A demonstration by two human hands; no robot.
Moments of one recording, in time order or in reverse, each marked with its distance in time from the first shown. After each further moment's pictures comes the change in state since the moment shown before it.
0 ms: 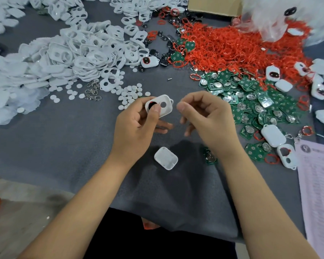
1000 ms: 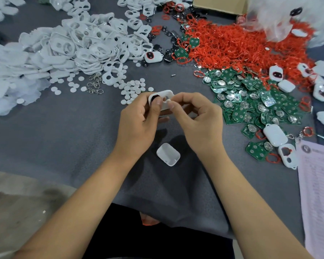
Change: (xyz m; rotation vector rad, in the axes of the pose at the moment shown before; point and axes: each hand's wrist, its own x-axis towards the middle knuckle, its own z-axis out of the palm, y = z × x) left_hand 0.001 0.001 0.001 0.246 0.076 0.099; right_hand -0.003 0.010 0.032 -0.300 0.166 -0.227
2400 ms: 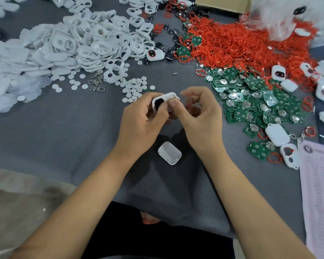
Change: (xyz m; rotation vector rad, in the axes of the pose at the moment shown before) left_hand 0.000 0.000 -0.003 0.061 -0.043 -0.002; right_hand -0.003 -0.001 0.003 0.087 0.032 0.149
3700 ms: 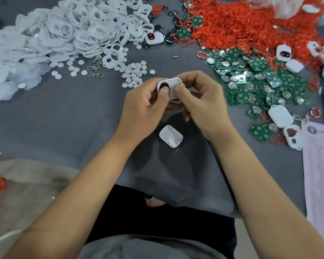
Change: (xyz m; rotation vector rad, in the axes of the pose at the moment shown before) left_hand -0.003 0.004 -0.003 0.052 -0.080 0.061; right_hand 0.004 0.006 -0.011 0.120 -0.212 0.060
